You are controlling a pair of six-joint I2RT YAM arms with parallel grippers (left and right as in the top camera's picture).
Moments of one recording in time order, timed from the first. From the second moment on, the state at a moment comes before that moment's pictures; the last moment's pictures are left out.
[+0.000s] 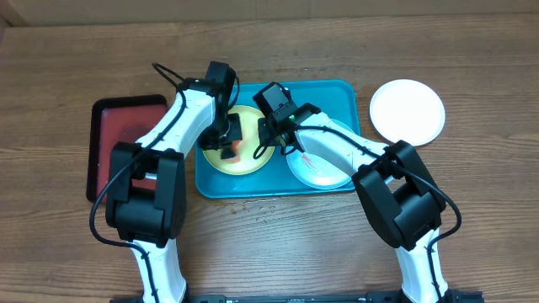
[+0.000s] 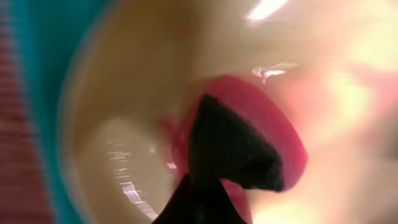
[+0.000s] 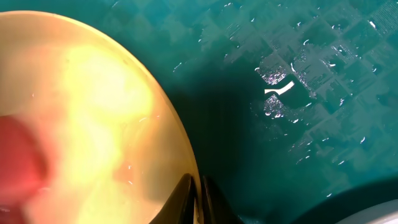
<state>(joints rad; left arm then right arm) -0.22 2.06 1.49 -0.96 -0.05 -0.41 0.64 2.17 1.54 -0.52 0.07 0.51</state>
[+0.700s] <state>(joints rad) -0.20 2.06 1.49 -0.72 0.07 -0.52 0.64 2.17 1.54 -0.51 0.08 0.52</state>
